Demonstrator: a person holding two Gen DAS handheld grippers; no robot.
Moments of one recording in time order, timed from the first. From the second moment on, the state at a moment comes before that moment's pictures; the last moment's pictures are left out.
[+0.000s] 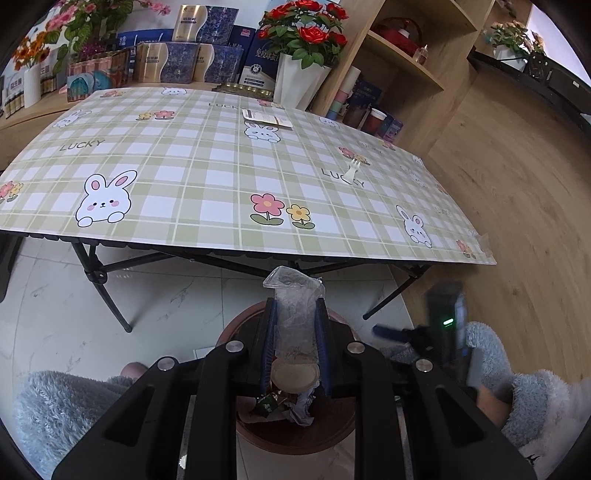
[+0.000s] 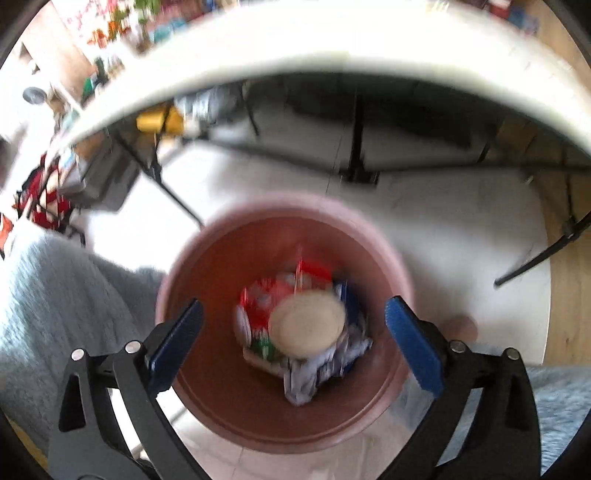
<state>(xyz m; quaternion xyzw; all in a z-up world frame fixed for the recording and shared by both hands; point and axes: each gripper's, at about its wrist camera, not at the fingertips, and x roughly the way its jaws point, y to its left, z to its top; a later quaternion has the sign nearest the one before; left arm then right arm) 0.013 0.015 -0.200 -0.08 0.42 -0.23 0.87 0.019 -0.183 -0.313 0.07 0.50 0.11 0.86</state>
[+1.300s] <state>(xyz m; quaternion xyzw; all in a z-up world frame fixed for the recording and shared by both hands) 0.043 -0.048 -0.327 0.06 0.52 -0.27 0.81 0.004 -0.210 -0.269 -0.02 0.40 0.04 0.92</state>
